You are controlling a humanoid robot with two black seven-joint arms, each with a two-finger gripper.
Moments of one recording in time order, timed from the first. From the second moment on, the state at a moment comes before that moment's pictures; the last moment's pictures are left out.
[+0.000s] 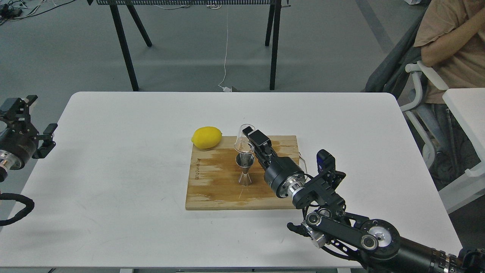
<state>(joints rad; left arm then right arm) -0.54 0.58 -0.76 -0.37 0.36 -0.49 -0.49 0.49 -0.13 0.42 1.35 -0.97 -0.49 0.07</state>
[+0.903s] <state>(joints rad) -0.54 0.58 -0.76 -0.37 0.36 -0.49 -0.49 0.51 -0.13 0.39 1.32 -1.02 -0.49 0.09</state>
